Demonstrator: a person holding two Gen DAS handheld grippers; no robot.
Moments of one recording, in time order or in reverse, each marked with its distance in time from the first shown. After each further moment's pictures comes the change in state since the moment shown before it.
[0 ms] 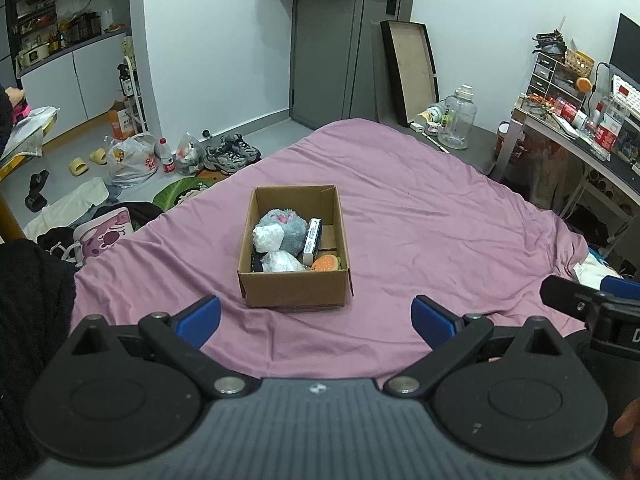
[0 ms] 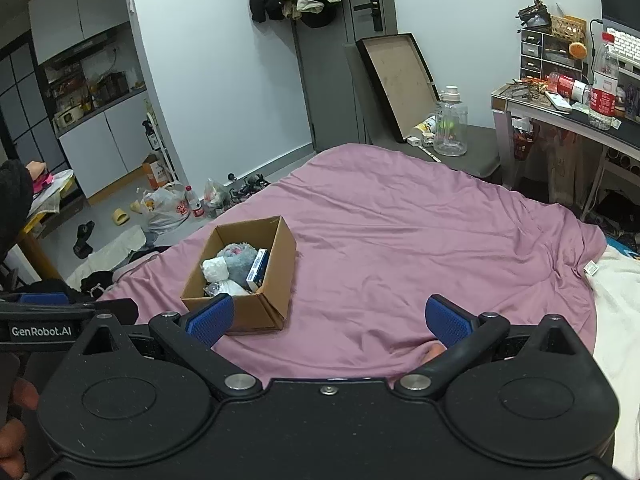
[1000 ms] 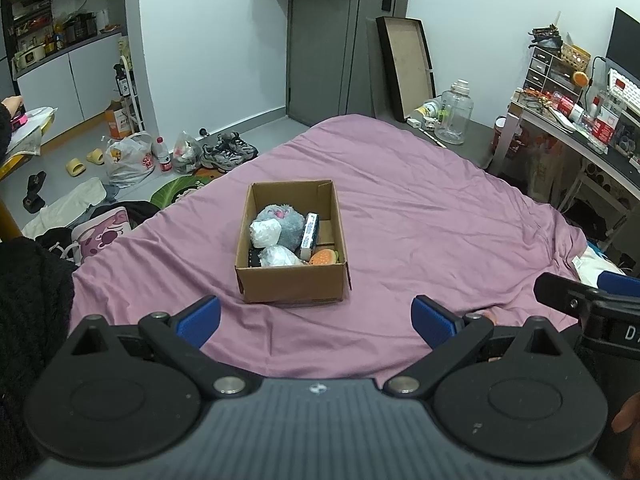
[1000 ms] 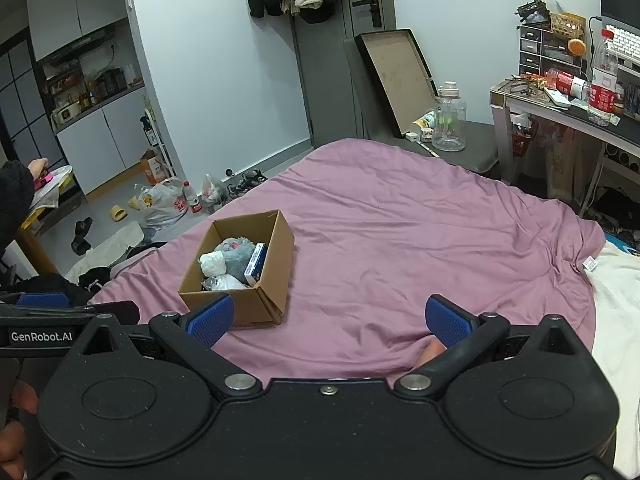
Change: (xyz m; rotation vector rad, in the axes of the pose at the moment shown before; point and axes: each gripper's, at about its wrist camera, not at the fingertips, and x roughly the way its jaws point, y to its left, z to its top) left arm 0.000 -0.001 -0.003 0.013 0.011 -0.006; right arm 0.001 0.000 -0.002 0.001 0.015 -0.006
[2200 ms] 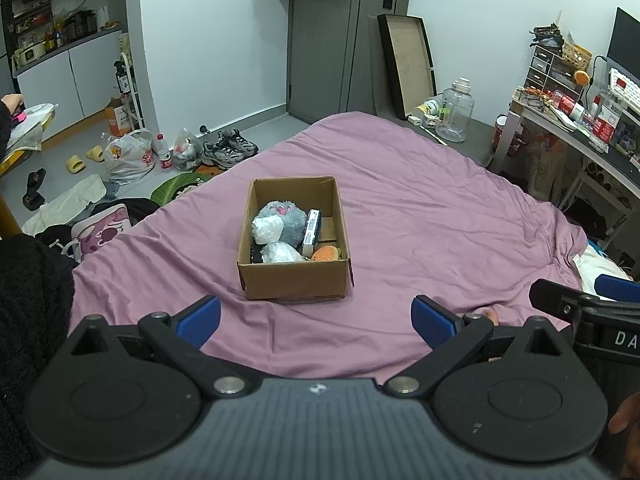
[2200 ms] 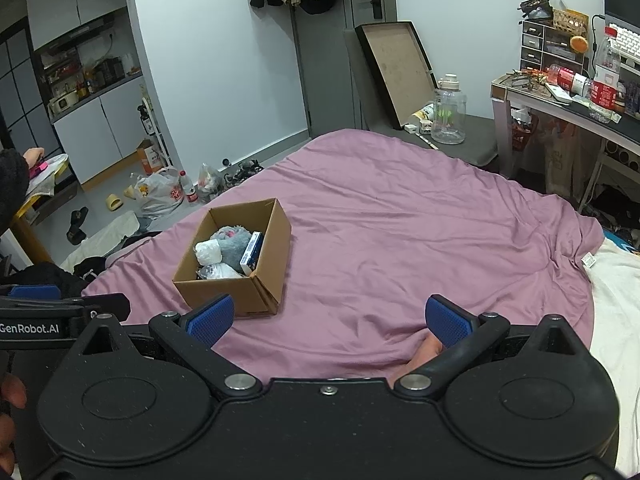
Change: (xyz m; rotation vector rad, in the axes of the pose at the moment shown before) left arm 0.001 0.002 -0.005 -0.002 0.007 -0.002; right arm 0.009 0.001 -0.005 -0.016 0.024 -0.010
